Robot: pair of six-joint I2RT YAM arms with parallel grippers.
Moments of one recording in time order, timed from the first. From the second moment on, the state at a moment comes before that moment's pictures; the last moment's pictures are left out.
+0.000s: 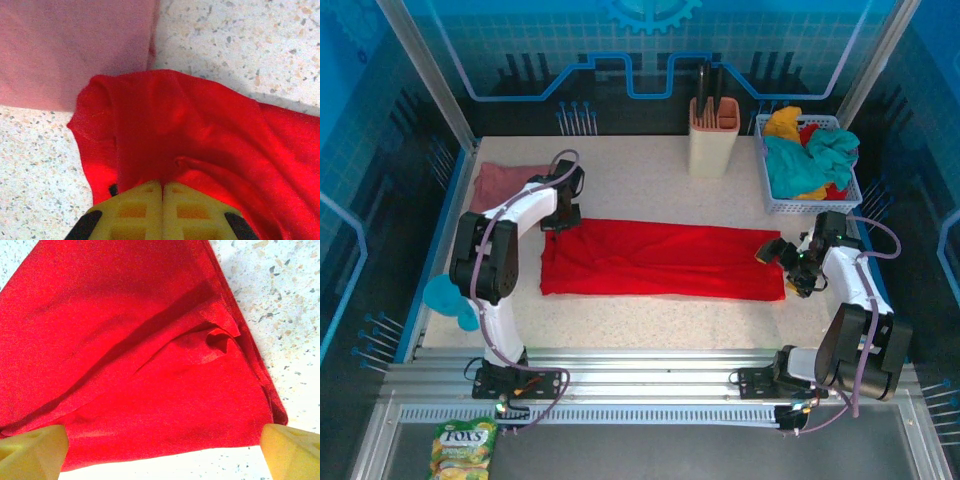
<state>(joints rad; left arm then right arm) -0.18 1.93 1.39 -0.79 -0.24 -0.39 -0.30 1.29 0.80 -0.84 -0.37 0.42</state>
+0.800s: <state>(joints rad) -0.37 1.61 1.13 -0.77 0.06 -0.74 -0.30 1.29 0.80 -0.82 -0.41 0.42</state>
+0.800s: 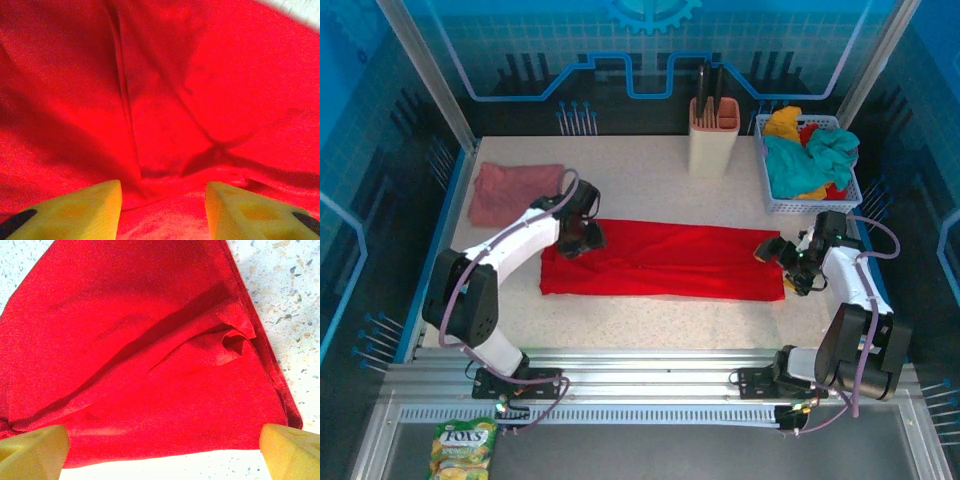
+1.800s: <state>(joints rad) -0.38 1.57 0.93 -0.51 0.13 -1.00 -0.30 1.29 0.77 -0.82 -0.42 0.42</state>
